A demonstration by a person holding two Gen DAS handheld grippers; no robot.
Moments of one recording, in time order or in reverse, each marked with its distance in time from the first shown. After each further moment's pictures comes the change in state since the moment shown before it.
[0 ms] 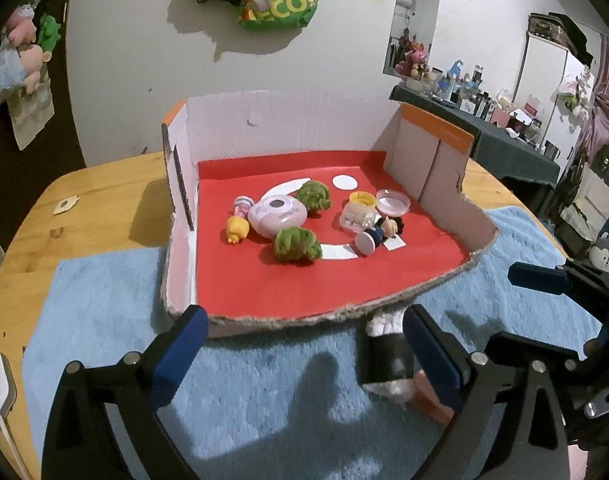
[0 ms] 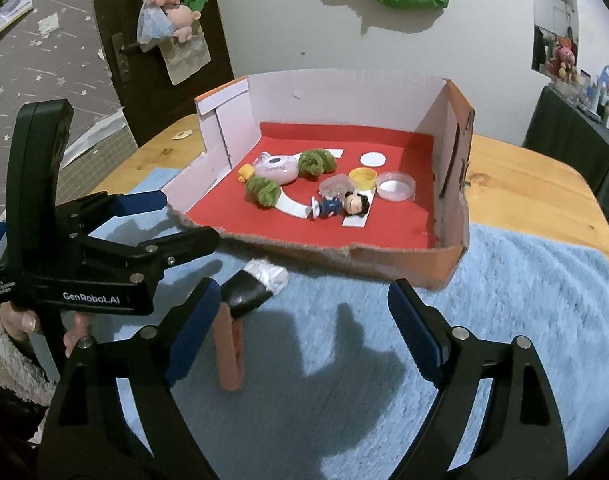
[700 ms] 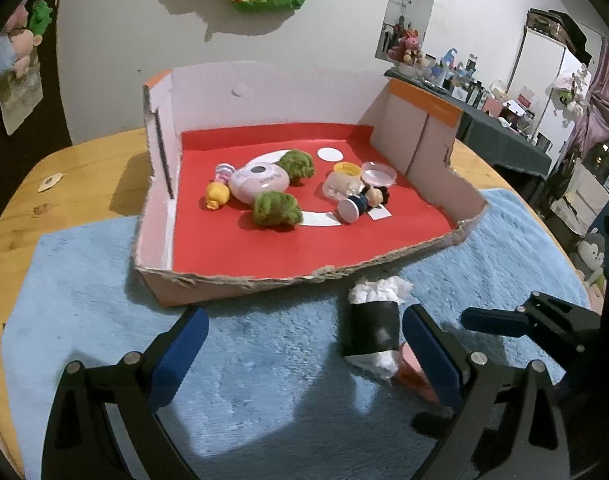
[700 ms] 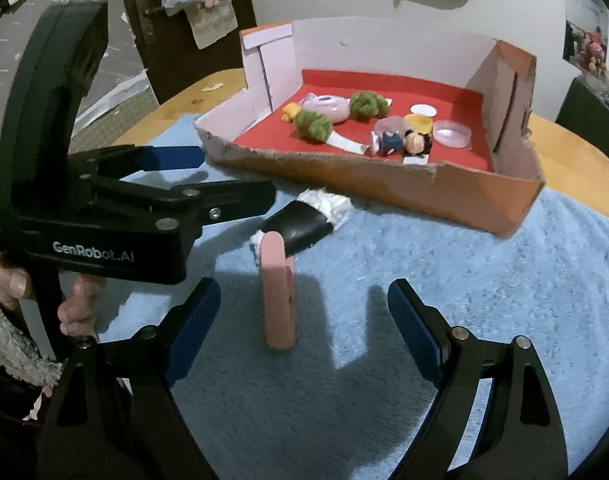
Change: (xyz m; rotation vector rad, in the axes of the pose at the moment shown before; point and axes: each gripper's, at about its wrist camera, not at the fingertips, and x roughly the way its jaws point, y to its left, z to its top) left arm 0.007 -0.007 -0.014 -0.007 0.066 -0.051; right arm 0.030 0.032 -0.034 -0.060 0.104 0.069
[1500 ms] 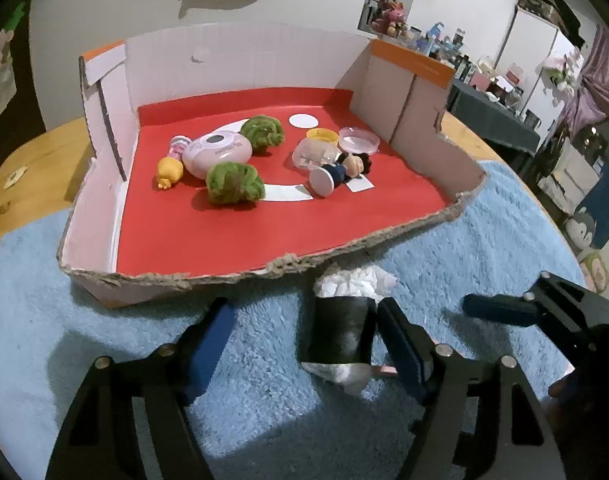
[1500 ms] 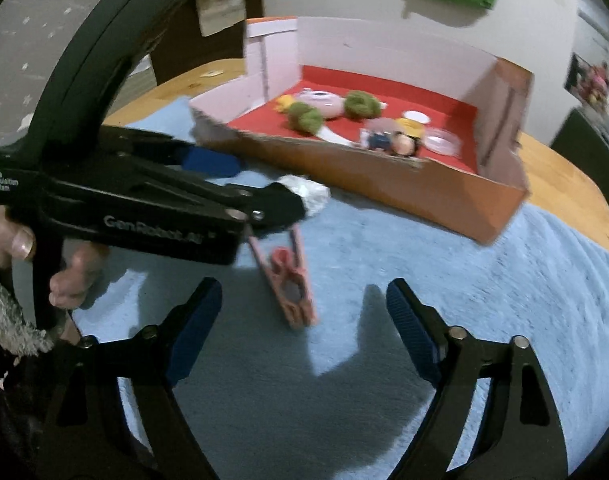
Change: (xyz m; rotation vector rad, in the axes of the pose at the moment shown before) left arm 0.033 -0.014 0.002 0.041 0.098 -0.056; right arm 0.001 0.000 -0.008 -0.119 -0.005 -0.062
